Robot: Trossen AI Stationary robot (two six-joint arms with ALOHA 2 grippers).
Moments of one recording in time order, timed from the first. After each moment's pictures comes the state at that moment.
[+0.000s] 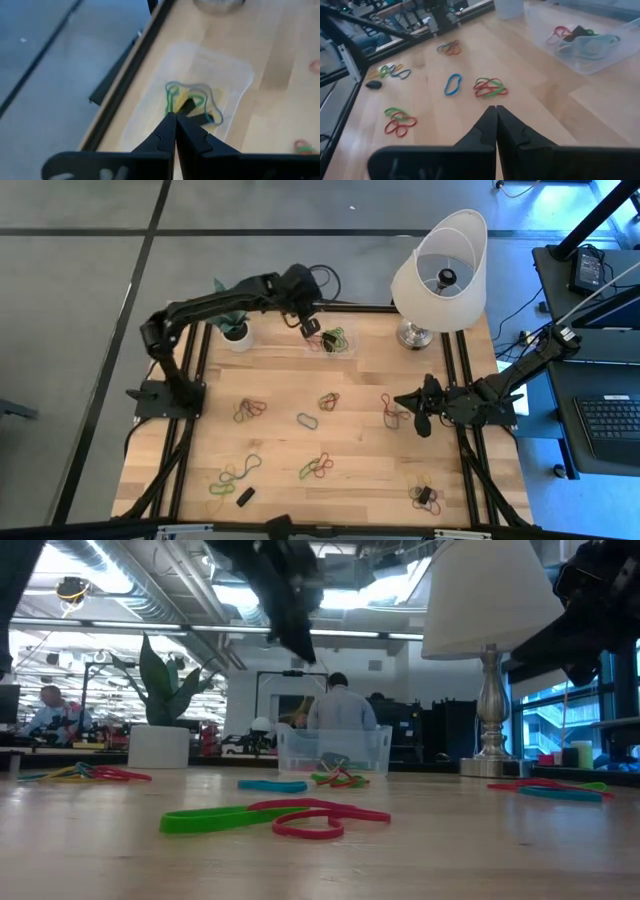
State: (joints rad) left arm 0.50 1.76 1.60 -0.70 -0.04 0.11; right arm 0.59 0.63 0.24 -0.07 0.76 0.68
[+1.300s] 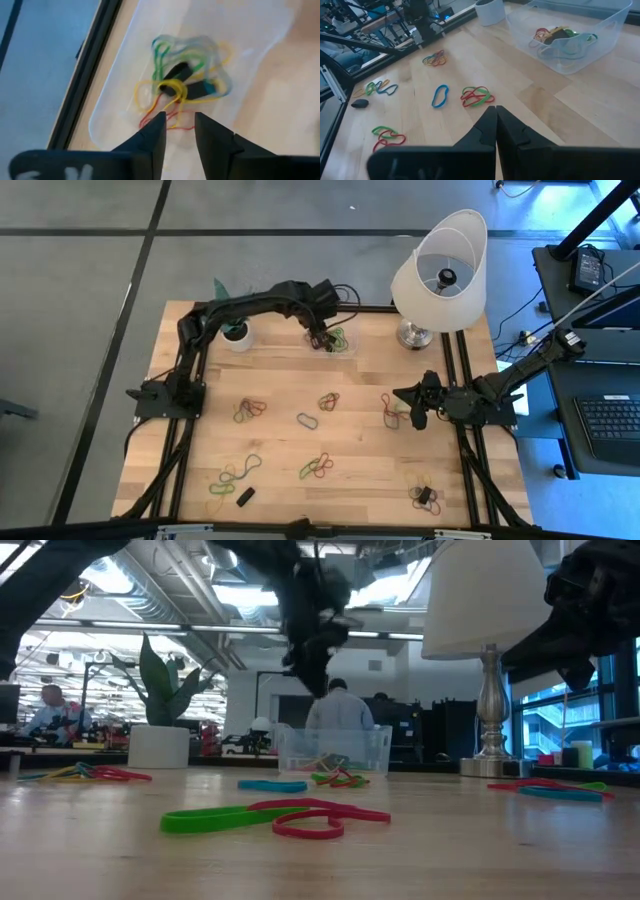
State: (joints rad) left arm 0.44 2.04 1.86 -0.98 -0.08 0.08; right arm 0.51 0.63 0.24 -0.06 0.76 0.73
